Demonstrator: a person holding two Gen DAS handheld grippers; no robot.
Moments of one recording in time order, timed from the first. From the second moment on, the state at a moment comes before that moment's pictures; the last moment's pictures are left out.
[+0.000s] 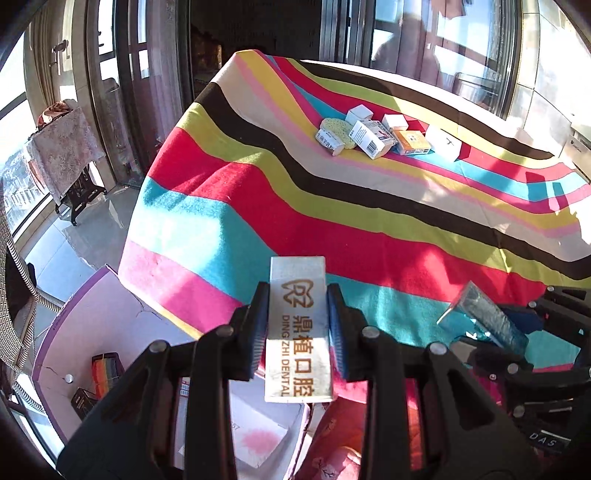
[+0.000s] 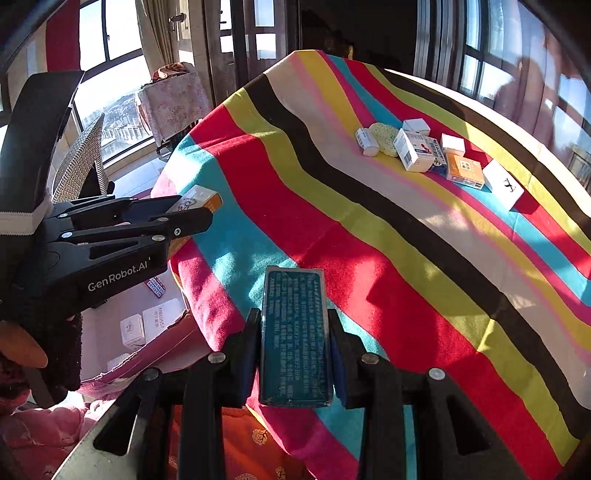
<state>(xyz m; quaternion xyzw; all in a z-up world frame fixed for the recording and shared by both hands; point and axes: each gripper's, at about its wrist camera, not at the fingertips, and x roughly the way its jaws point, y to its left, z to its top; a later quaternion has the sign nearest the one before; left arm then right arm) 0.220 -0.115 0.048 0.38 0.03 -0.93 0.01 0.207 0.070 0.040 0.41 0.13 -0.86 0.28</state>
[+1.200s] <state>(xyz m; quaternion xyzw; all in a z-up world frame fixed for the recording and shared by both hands) 0.299 -0.302 0.001 0.38 0.16 -0.87 0.27 0.228 -0.079 0.019 0.43 0.13 -0.73 0.51</state>
